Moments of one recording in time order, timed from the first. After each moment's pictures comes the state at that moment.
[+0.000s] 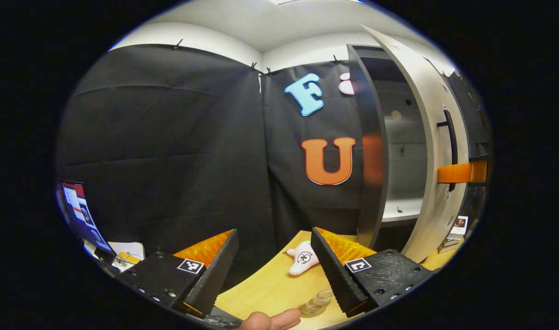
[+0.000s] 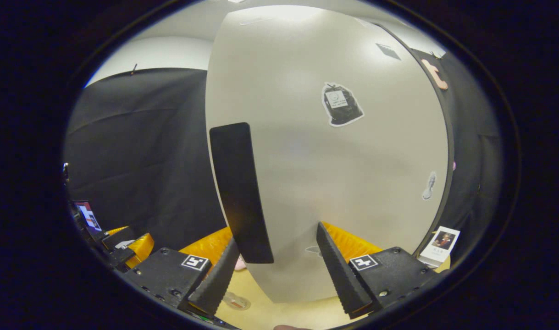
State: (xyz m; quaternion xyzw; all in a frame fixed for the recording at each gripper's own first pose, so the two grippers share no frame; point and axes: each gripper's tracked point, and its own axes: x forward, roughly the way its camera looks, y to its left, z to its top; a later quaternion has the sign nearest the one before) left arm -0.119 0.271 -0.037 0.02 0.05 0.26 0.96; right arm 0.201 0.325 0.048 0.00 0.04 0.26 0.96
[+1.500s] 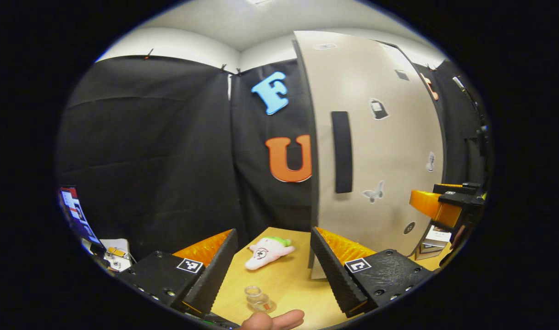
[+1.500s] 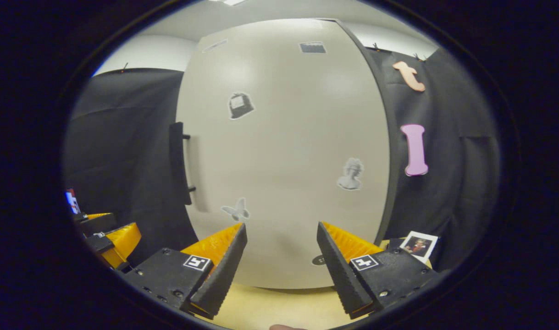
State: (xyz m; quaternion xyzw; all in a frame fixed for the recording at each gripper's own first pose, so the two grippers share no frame) left arm -0.047 0.084 -0.030 0.04 0.06 0.18 0.98; right arm 0.212 0.169 0.007 -0.01 0.02 0.17 0.98
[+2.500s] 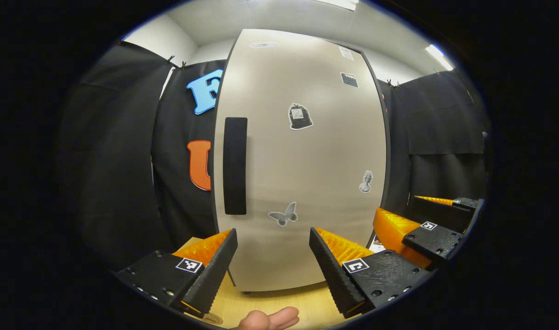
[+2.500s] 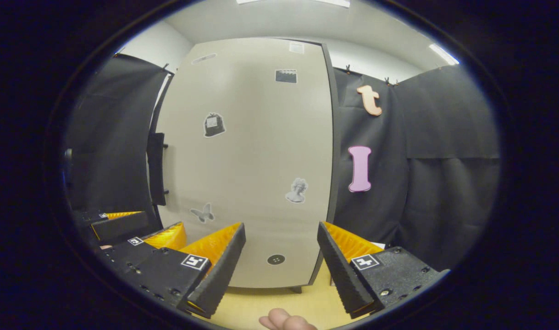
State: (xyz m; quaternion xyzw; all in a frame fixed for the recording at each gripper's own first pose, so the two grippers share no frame) left arm 0.026 0.002 -0.012 0.00 0.02 -0.01 1.00; right arm 0.152 0.149 0.028 -0.03 -0.03 0.04 1.00
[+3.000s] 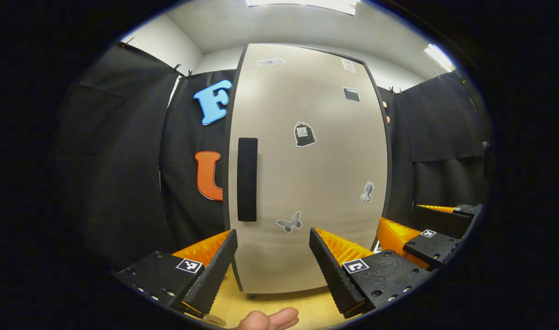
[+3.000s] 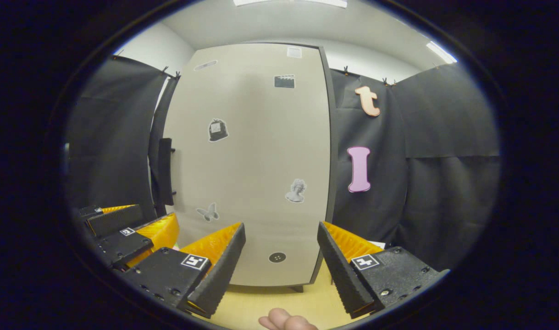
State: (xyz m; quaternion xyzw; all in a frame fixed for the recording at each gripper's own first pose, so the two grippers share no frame) left arm 0.016 0.008 0.000 -0.02 0.00 0.00 1.00; right arm 0.127 0.140 0.030 -0.02 -0.04 0.04 1.00
